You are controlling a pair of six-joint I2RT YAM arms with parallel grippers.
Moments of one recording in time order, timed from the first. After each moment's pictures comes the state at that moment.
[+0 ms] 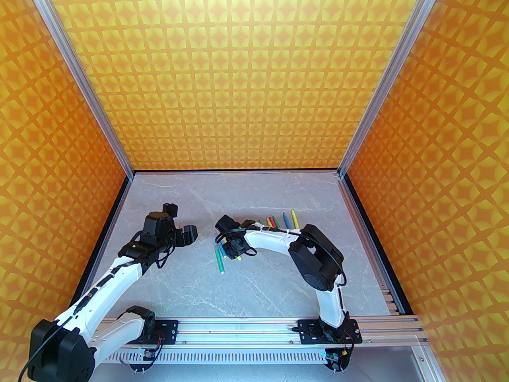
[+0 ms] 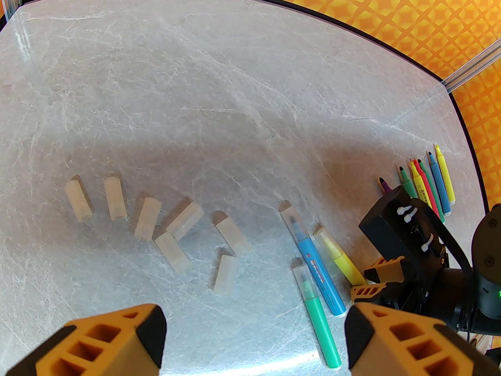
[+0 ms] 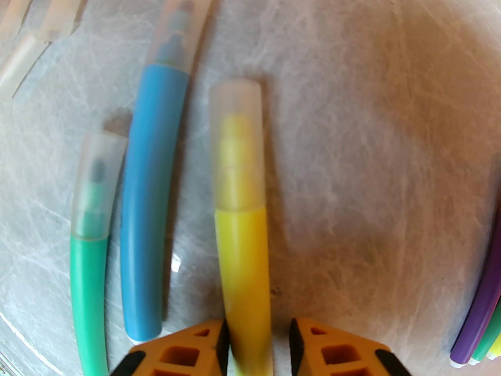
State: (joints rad) left arm -0.29 1.06 0.72 -0.38 0.11 -0.39; right arm 0.85 2.01 1.37 -0.65 0.08 0.22
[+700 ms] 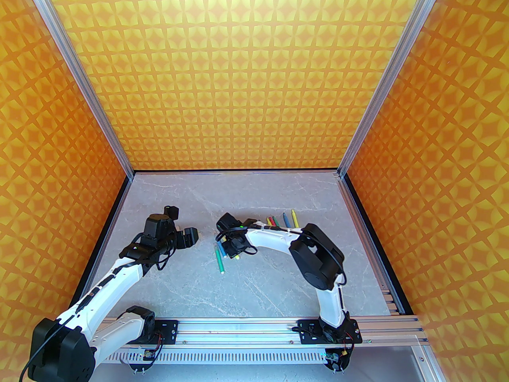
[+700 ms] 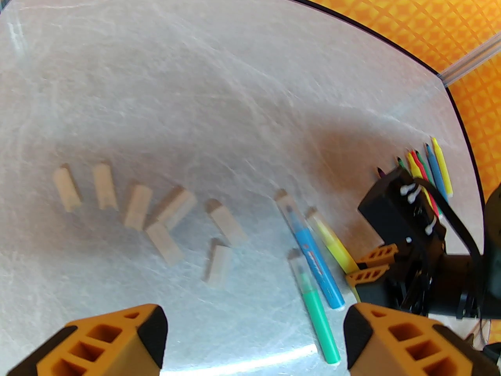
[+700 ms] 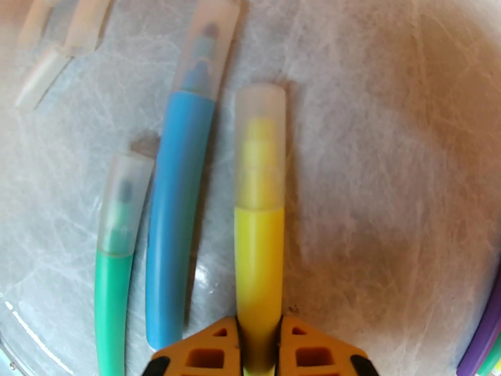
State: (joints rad) left arm -0.28 1.06 0.68 -0.33 0.18 -0.40; right arm 0.81 1.97 1.30 -0.54 -0.04 0.21
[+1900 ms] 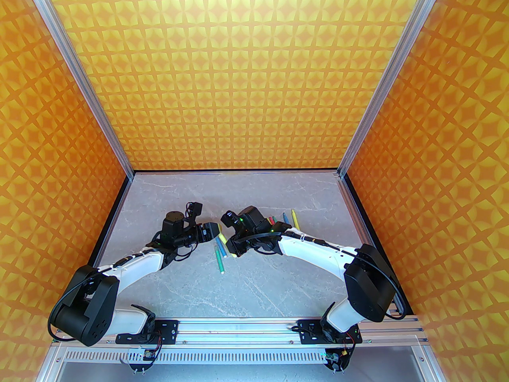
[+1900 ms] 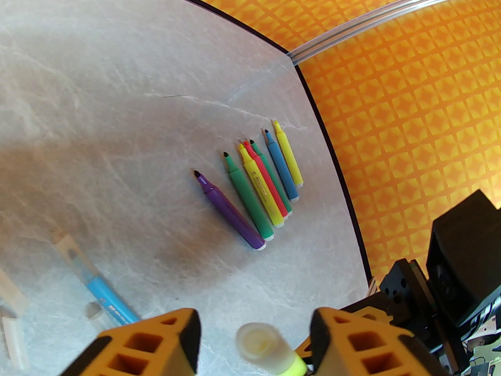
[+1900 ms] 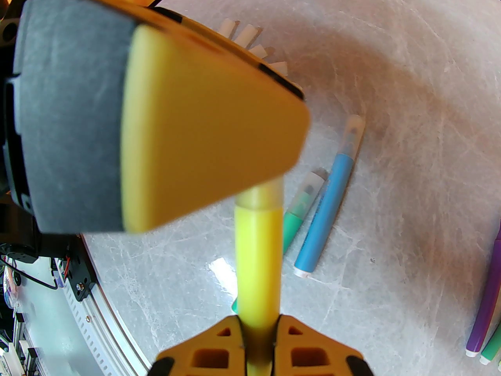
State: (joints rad) left arm -0.39 1.39 0.61 0.36 0.60 -0.72; right arm 0.77 1.60 1.10 -0.38 -0.33 0.17
